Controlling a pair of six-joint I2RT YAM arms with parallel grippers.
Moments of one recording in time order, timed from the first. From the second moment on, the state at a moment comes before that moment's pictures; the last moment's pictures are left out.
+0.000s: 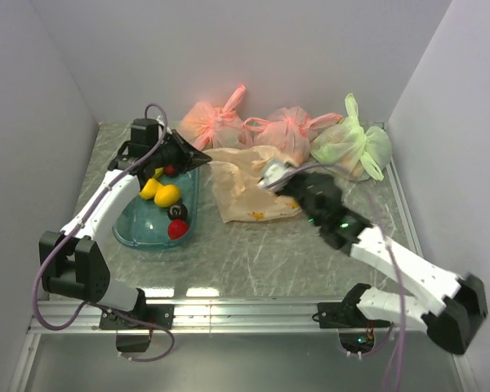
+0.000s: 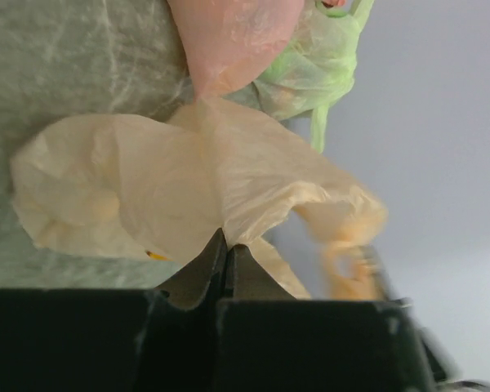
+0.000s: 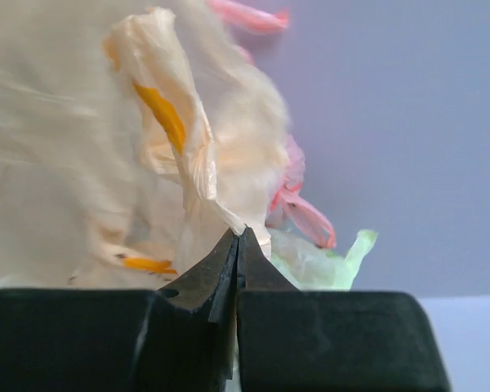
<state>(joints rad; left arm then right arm) -0.24 1.45 1.23 -0.31 0.49 -1.07 0.81 1.10 0.79 0.14 0.36 -0.87</state>
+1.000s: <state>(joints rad) -0.36 1.34 1.46 -0.57 0.77 0.30 0.13 1.18 1.15 -0.48 -0.65 0.01</state>
